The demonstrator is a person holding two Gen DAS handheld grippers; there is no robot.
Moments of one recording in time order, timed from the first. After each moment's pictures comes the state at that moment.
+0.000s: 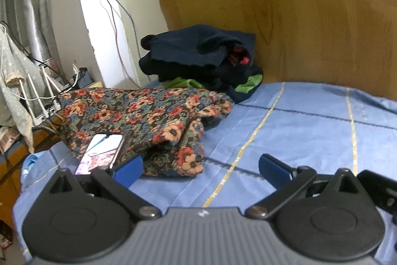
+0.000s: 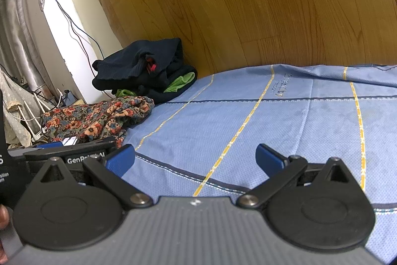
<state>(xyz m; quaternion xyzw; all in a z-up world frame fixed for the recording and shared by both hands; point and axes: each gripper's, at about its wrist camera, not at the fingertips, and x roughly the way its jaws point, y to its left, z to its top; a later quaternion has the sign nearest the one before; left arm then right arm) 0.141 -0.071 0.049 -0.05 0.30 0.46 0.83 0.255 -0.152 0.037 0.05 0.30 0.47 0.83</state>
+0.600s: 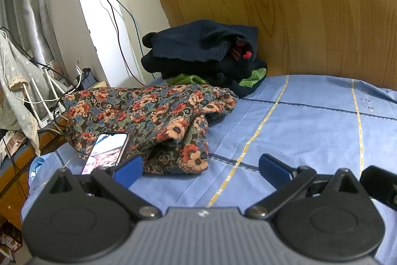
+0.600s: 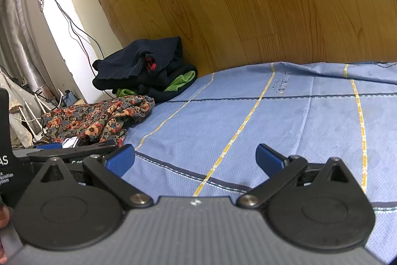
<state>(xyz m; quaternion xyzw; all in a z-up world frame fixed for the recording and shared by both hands) 0.144 -0.070 0.048 -0.04 0.32 0.46 0.83 0.255 -0.152 0.036 0.05 0.30 0.47 0.83</state>
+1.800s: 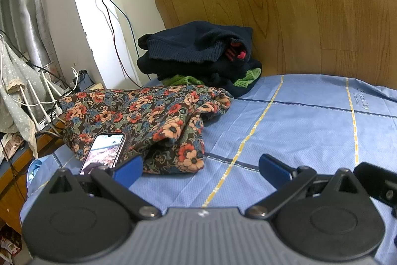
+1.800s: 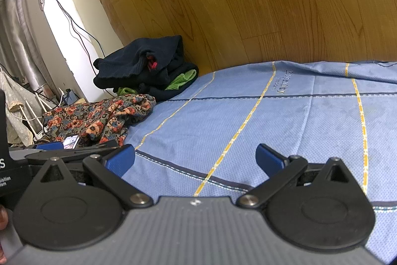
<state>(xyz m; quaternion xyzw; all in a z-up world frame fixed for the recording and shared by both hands) 0.143 -0.074 0.049 -0.03 0.32 0.45 0.83 0.254 -0.152 0.036 0.05 0.30 0.47 0.83</state>
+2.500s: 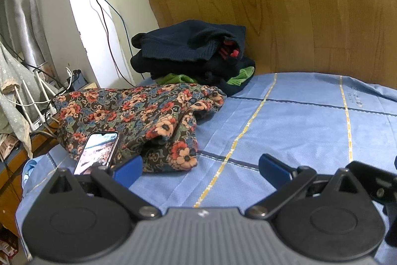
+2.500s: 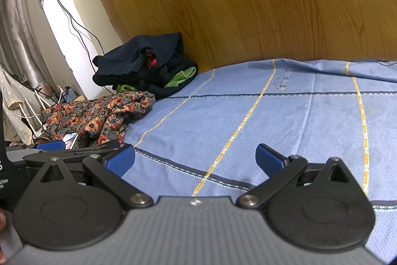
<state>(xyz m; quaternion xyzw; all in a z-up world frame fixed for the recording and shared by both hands) 0.144 -0.075 0.047 -0.03 0.32 0.43 0.84 0.254 -0.151 0.034 0.04 0.31 0.47 0.82</state>
